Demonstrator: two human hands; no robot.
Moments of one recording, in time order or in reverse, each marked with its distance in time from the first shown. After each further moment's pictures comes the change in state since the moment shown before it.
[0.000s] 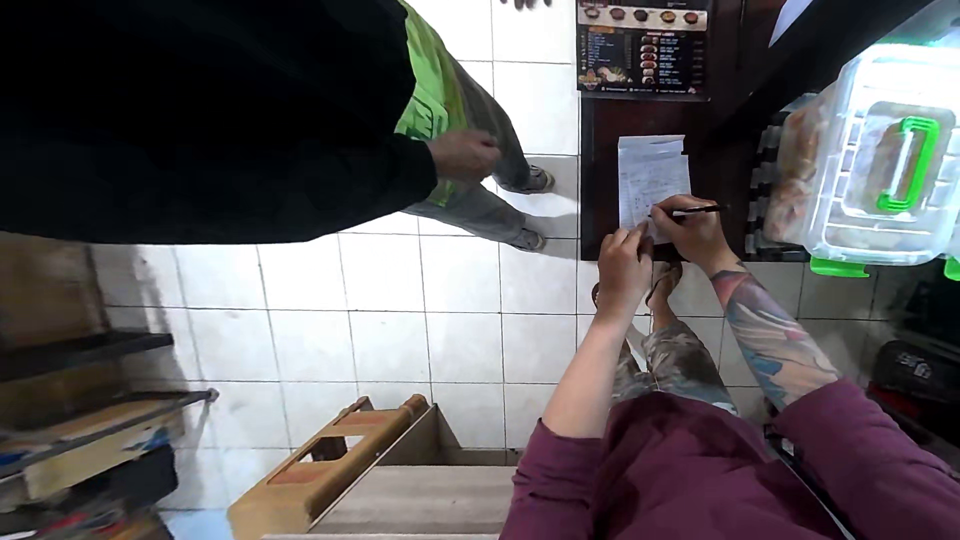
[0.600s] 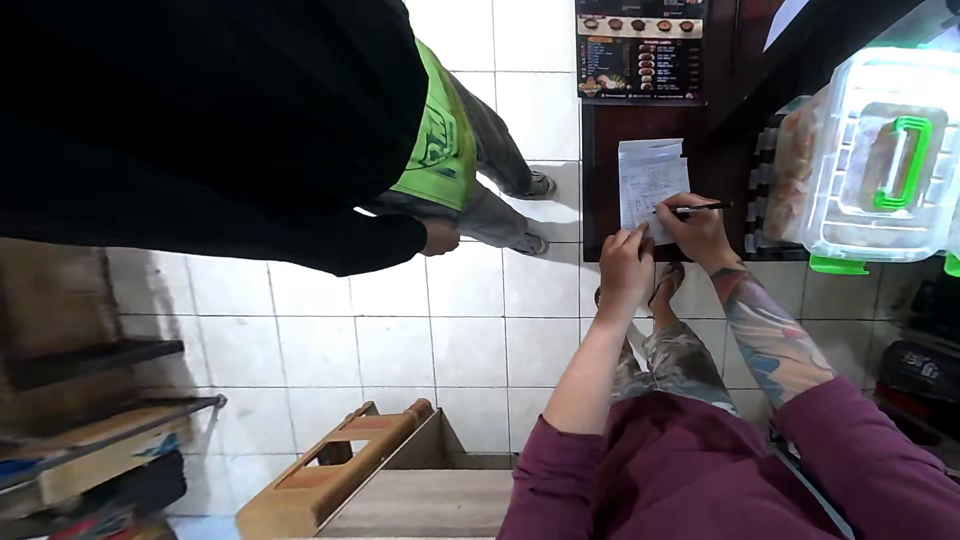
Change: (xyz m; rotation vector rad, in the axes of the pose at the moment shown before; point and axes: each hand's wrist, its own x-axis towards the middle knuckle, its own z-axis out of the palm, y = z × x) left_hand 0.002 -0.001 -0.002 -0.002 -0.003 0.015; right_hand 0.002 0.000 0.000 -0.050 0.072 0.001
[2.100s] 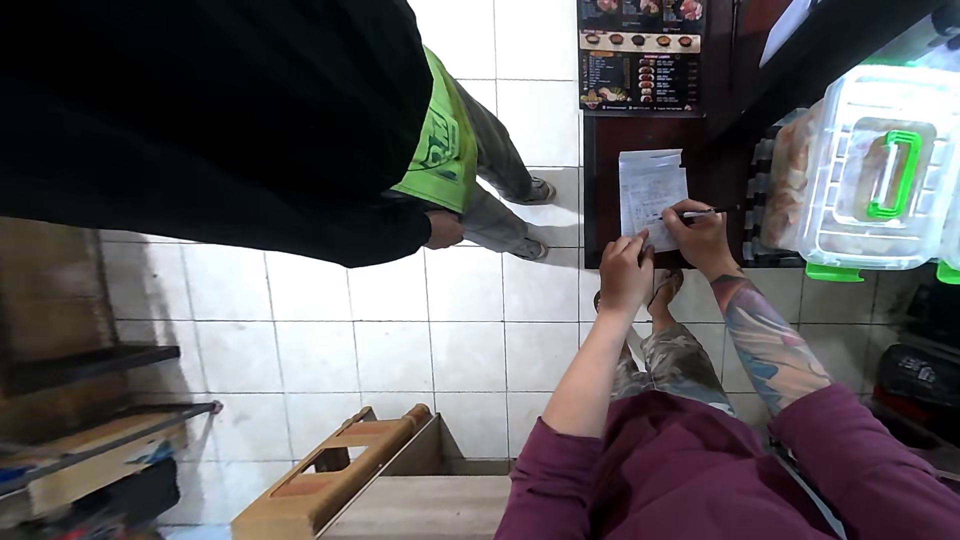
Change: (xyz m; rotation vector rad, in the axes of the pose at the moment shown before) left_hand 0.004 -0.006 0.004 -0.005 0.013 0.010; right_hand -0.002 0.001 -0.002 -0.036 0.074 0.078
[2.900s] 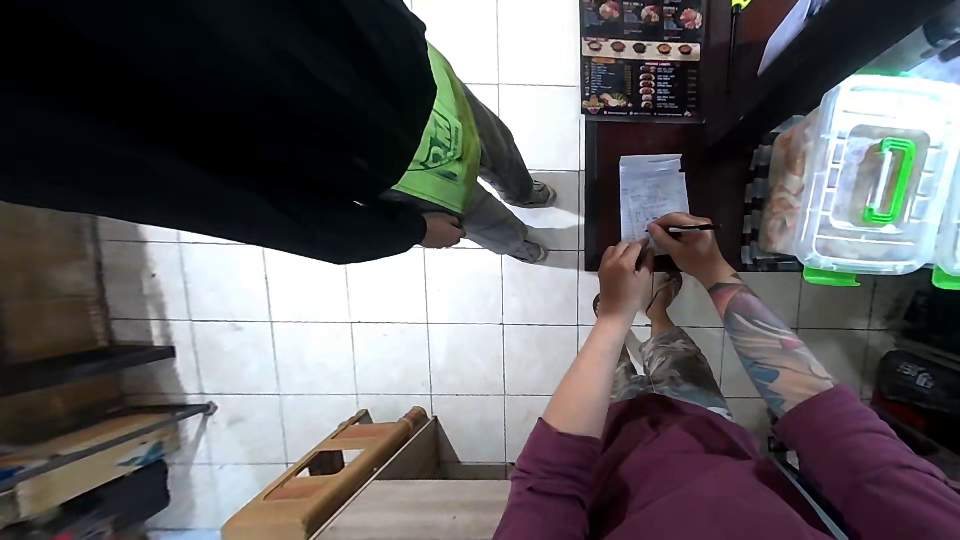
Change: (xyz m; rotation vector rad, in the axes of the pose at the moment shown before) left_hand -0.002 -0.008 0.008 -0.014 0.101 0.041; right_hand -0.003 0.003 0.005 0.087 -0.171 -0.152
